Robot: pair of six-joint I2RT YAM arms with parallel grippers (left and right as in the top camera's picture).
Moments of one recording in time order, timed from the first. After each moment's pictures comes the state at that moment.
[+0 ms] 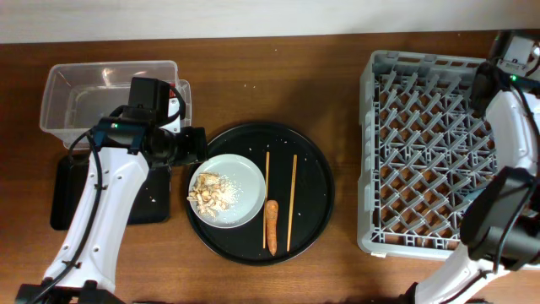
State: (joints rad) left arm -0.11 1.52 1.35 -1.04 0.11 -0.22; right arm -0.35 1.97 1.64 -0.57 1.14 0.03
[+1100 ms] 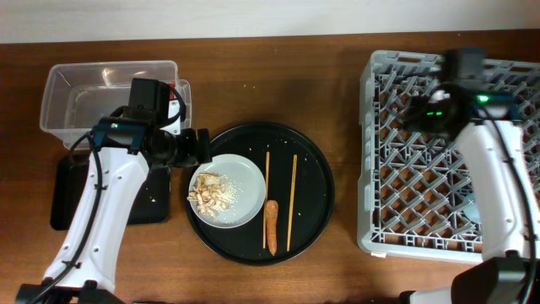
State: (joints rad) left arm -0.11 1.52 1.35 -1.06 0.12 -0.22; right arm -0.04 1.59 1.49 -1.04 0.09 0.18
